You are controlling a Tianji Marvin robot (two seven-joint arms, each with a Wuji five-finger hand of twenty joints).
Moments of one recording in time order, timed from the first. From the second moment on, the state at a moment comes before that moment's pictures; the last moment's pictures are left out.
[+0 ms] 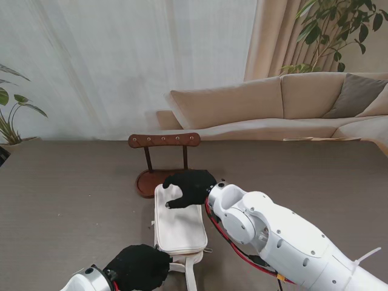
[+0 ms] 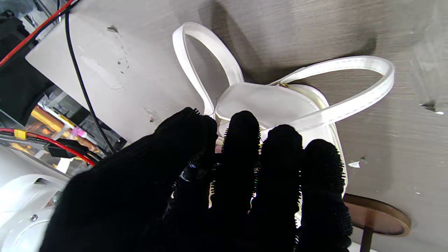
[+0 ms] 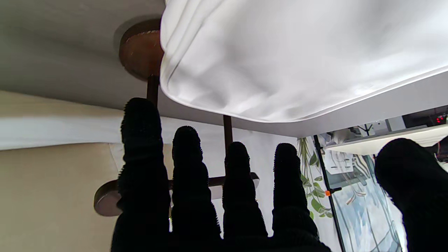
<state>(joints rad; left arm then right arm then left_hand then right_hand) 2.18 -1.02 -1.36 -2.26 0.81 0.02 -0.35 -1.09 -1.08 0.64 -1.59 -0.83 0.08 0.17 0.86 -0.62 0.85 -0.17 0.80 0.13 1.03 0.51 1.17 0.19 0.40 1.02 1.03 0.29 0.67 1.37 0.47 0.33 1.27 0.58 0.07 -0.35 0.84 -0.08 0.29 -0.15 0.65 0.29 0.47 0.02 0.44 0.26 0.66 0.20 0.22 0.25 0.69 0.25 0.85 0.45</state>
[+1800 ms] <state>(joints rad) 2.02 -1.06 -1.16 -1.98 0.95 0.17 -0.07 -0.81 -1.13 0.41 -1.32 -0.65 0.20 0.30 0.80 -0.66 0.84 -0.21 0.87 -0.04 1.00 0.49 1.25 0.13 0.43 0.99 1.04 0.29 0.67 1.37 0.51 0.33 1.27 0.59 0.10 -0.34 0.97 -0.07 0.52 0.01 0.74 0.40 0.80 0.04 0.52 0.37 0.97 0.15 0.48 0.40 0.70 0.25 0.98 0.47</state>
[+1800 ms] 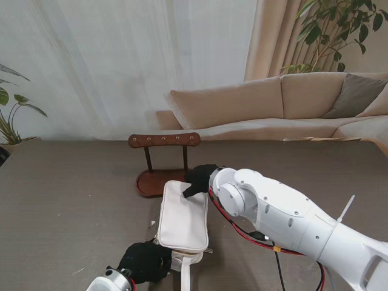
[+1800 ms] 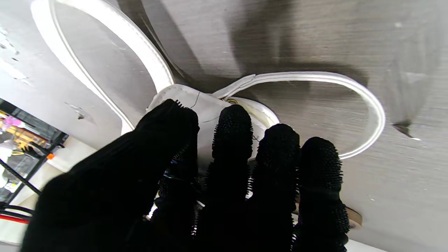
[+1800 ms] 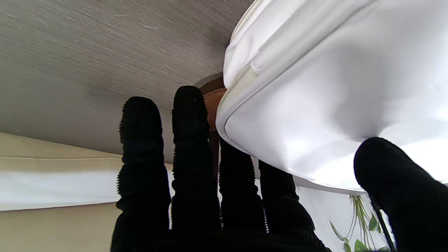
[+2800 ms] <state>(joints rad) 1.92 -1.06 -1.31 -1.89 0.92 0.10 -0.08 -1.17 -1.02 0.84 -1.56 -0.81 0.05 0.43 0.82 -0.65 0.88 -0.21 0.87 0.11 1.02 0.50 1.22 0.16 0.41 0.98 1.06 0.29 0.67 1.37 0.52 0.33 1.27 0.58 0.10 -0.34 0.97 -0.07 0.63 0.11 0.83 0.44 0.91 0.04 0.55 0.42 0.97 0.15 0.48 0.41 0.70 0.25 1.01 0.47</state>
